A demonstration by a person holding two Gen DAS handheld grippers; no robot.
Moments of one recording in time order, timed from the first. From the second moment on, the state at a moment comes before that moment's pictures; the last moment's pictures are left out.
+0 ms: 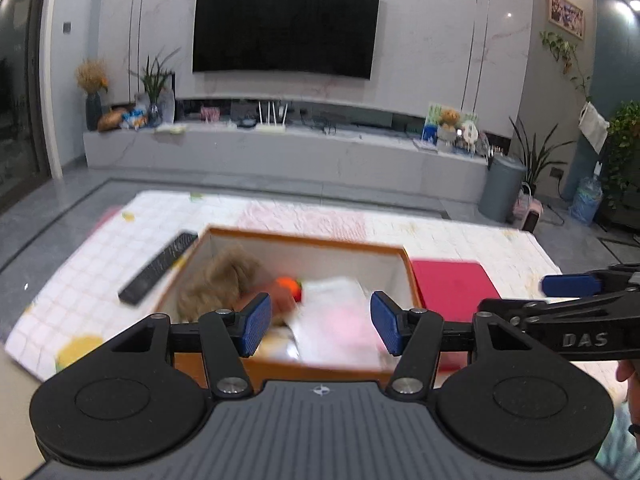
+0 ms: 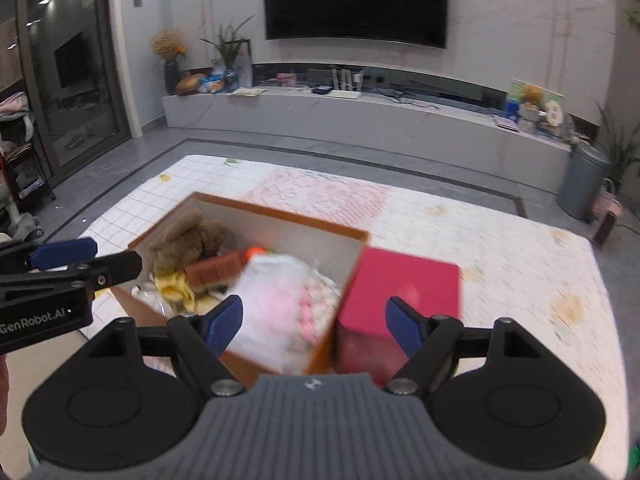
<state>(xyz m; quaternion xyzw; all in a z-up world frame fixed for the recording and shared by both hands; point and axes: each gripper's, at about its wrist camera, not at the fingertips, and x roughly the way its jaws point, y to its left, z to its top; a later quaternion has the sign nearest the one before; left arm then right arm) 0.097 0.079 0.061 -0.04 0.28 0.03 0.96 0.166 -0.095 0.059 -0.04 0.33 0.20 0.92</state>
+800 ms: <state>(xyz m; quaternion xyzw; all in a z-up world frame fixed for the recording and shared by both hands) 0.006 0.009 0.027 -0.03 0.25 0.04 0.97 0.042 -0.188 0.009 0.03 0.30 0.05 0.95</state>
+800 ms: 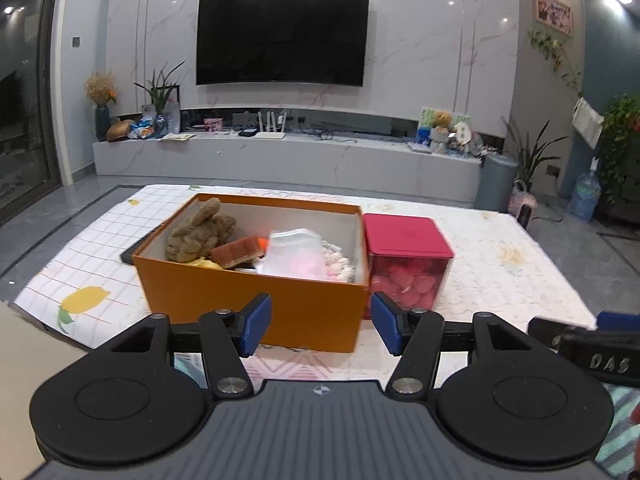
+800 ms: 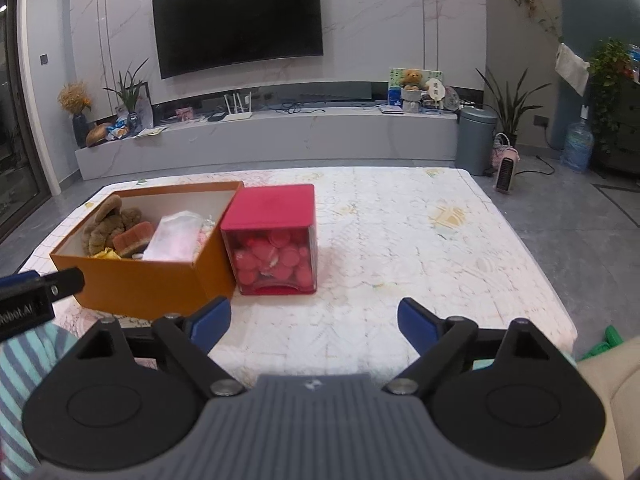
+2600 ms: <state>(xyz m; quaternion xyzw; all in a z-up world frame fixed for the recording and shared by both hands) 0.021 -0.011 -0.016 0.03 0.31 0.02 0.95 0.047 -0.185 -0.029 0.02 0.32 0.06 0.94</state>
